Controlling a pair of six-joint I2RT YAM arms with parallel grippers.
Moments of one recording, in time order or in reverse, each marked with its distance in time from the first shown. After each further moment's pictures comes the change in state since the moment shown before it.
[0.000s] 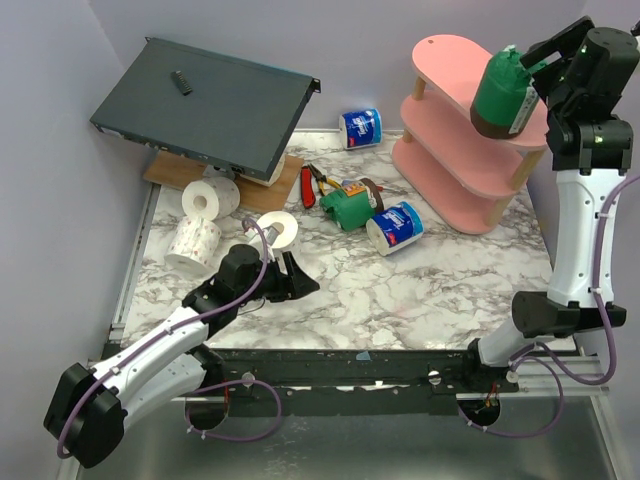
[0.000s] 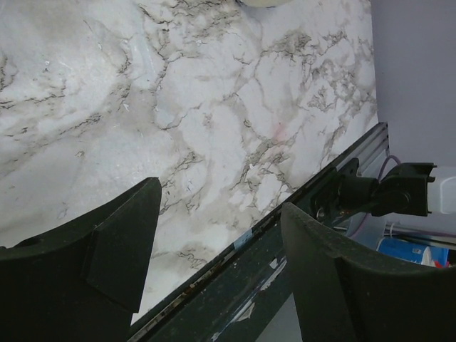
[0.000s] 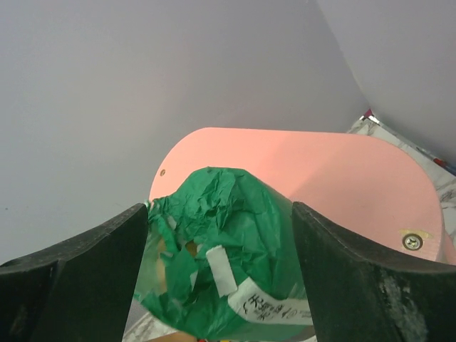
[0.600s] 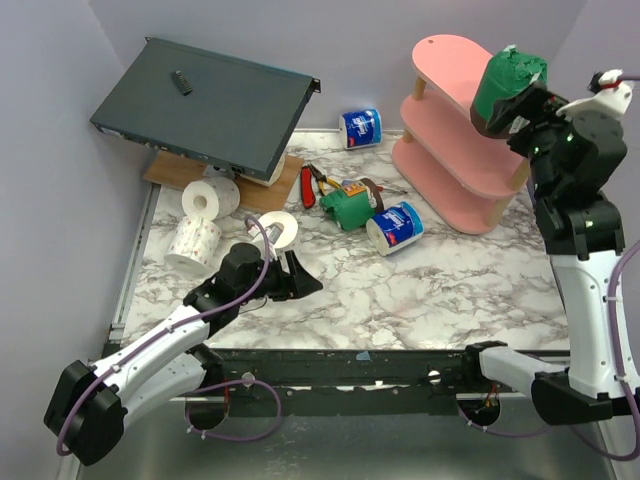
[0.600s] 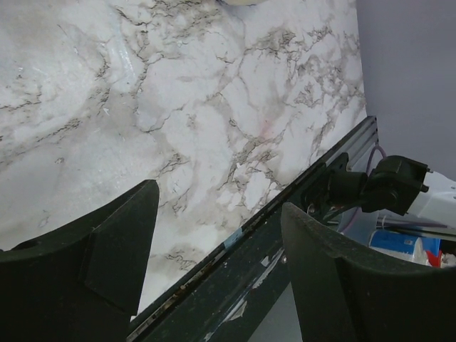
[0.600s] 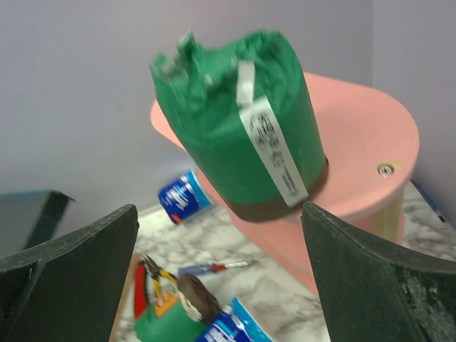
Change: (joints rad) left arm -0.011 0.011 0.010 0.022 0.025 -0.005; right arm 0.151 -0.436 -0.547 0.226 -0.075 -0.298
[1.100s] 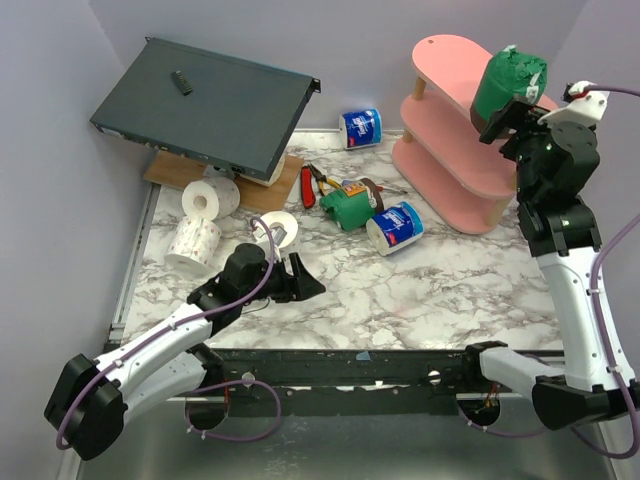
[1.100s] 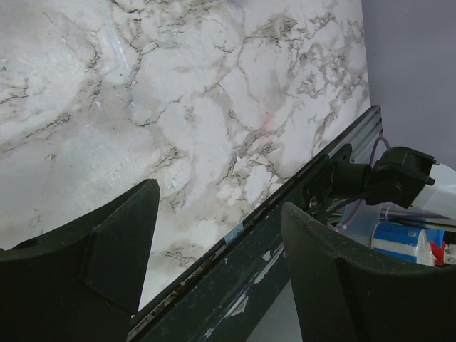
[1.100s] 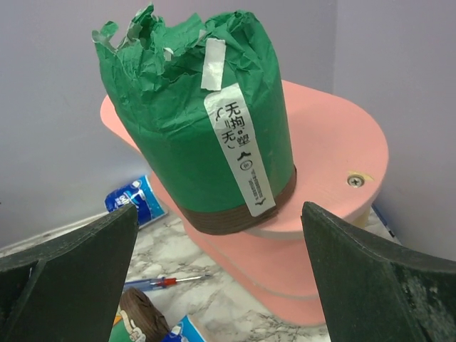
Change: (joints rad) left arm -0.032 0.030 0.006 0.011 0.001 0.003; right arm 0.003 -0.070 -0.252 0.188 0.058 -0.185
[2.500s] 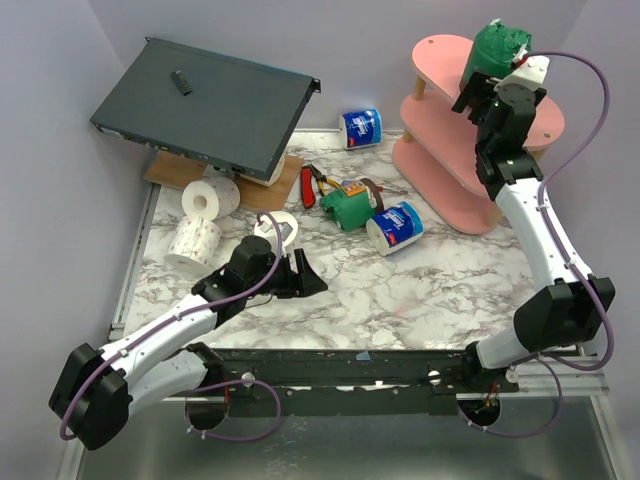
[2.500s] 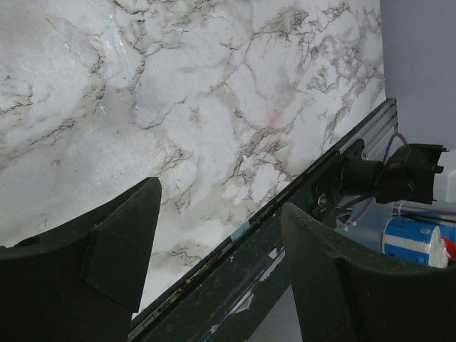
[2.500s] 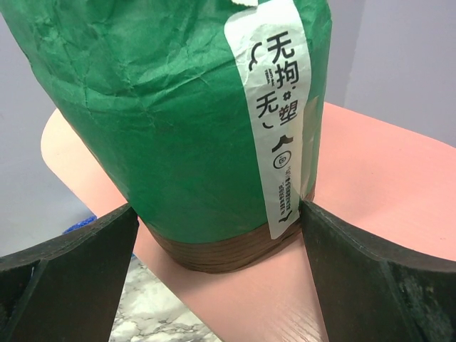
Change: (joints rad) left arm -0.002 0.069 0.077 -0.063 0.003 0.047; right arm 0.000 0.416 0.079 0.331 0.058 -0.076
